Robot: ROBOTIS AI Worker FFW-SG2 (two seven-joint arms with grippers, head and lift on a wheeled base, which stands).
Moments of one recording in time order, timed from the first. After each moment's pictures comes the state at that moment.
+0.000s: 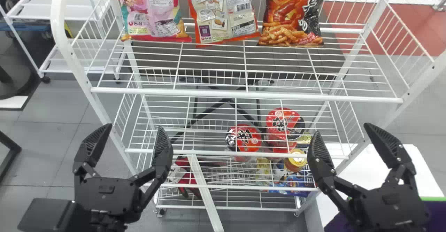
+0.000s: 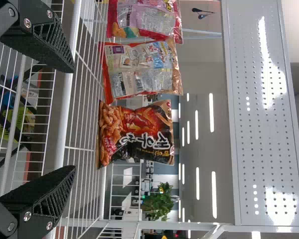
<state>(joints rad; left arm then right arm) 0.77 0.20 -0.20 -2.19 0.02 -0.20 0.20 0.88 -0.23 0.06 -2.26 -0.08 -0.27 -0.01</state>
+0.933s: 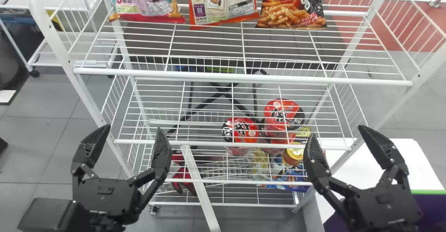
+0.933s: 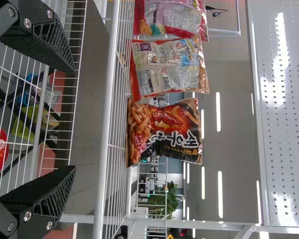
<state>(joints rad) 0.77 0.20 -0.22 -2.19 0.01 -0.18 0.21 0.88 -0.23 0.05 -2.26 -0.08 -0.25 -0.01</state>
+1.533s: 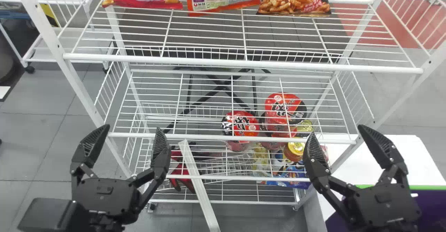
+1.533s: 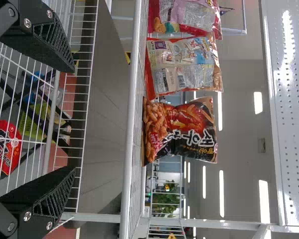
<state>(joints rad) 0.76 0.20 -0.22 -2.19 0.01 -0.19 0.21 0.87 -0.22 0.05 -2.26 -0.08 -0.26 -0.01</state>
